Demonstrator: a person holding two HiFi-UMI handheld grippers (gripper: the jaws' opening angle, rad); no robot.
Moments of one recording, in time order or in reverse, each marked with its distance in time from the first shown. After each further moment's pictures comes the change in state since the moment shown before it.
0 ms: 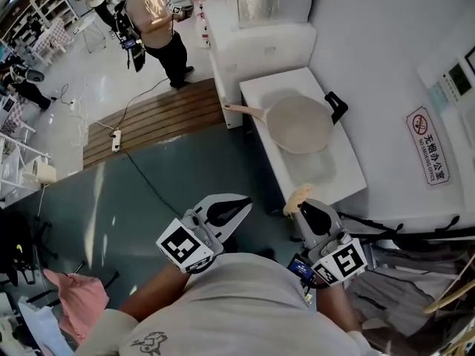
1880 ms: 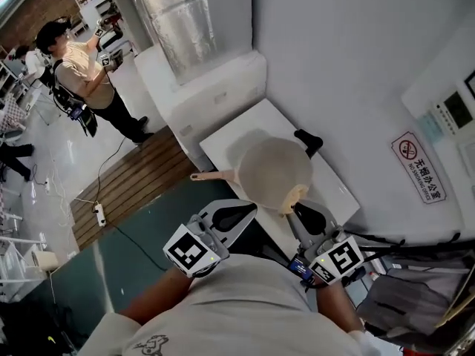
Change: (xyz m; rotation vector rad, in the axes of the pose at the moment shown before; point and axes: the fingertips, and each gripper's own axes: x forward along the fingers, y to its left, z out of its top) left arm 0.181 0.172 0.039 0.098 0.083 -0.329; right arm 0.126 -0.196 0.028 0.018 -0.041 -0.285
